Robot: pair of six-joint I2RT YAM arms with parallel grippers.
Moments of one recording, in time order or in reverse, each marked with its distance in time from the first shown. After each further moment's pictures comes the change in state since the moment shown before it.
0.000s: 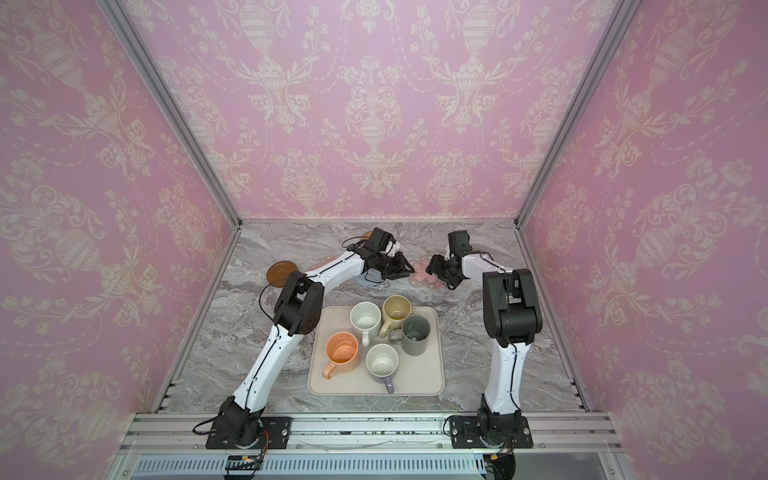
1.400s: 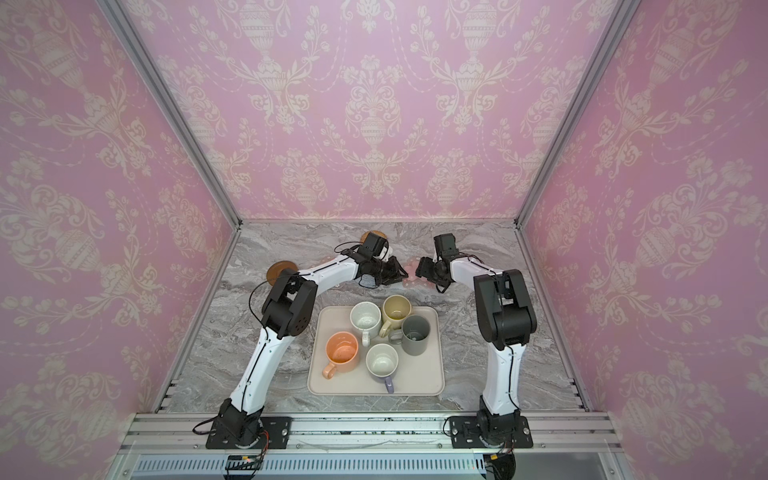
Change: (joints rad) left arm -0.002 -0.146 -0.247 0.083 -0.058 -0.047; right arm 0.107 -0.012 -0.035 0.064 0.056 0.016
